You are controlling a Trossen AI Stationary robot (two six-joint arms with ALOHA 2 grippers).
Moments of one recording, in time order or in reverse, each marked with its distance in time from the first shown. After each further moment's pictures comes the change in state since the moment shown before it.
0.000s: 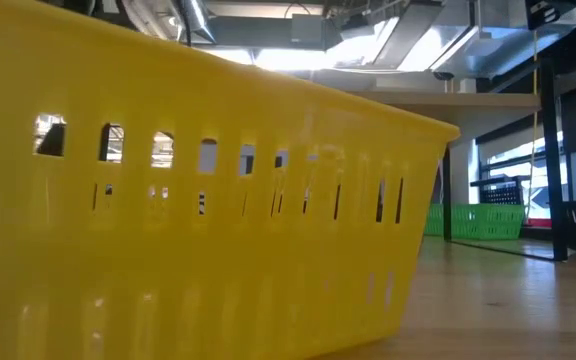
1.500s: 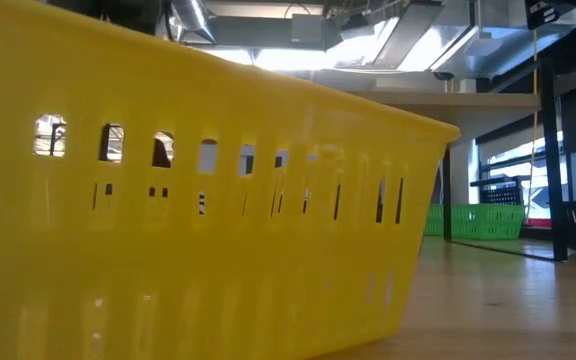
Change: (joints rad) left arm 0.279 -0.024 -0.163 -0.009 0.113 1.100; right arm 0.000 0.001 0.000 -0.002 0.000 -0.021
